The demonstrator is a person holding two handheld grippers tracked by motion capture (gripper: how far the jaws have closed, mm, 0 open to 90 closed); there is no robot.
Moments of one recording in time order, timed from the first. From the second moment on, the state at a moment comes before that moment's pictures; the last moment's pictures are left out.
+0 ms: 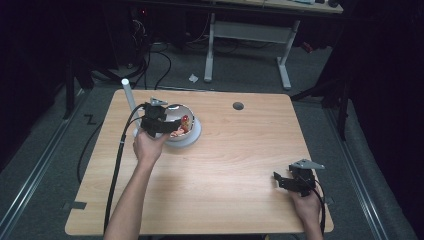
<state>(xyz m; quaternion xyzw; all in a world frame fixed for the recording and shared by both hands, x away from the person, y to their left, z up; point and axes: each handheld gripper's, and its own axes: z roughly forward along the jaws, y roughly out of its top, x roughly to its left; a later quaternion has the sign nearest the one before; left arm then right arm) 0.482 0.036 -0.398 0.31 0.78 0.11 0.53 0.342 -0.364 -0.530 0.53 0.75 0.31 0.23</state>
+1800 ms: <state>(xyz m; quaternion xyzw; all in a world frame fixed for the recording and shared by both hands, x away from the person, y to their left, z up) 0.393 0.080 -0.399 0.26 0.77 0.06 0.58 0.341 -0.363 -0.530 0.53 0.75 0.31 0.23</state>
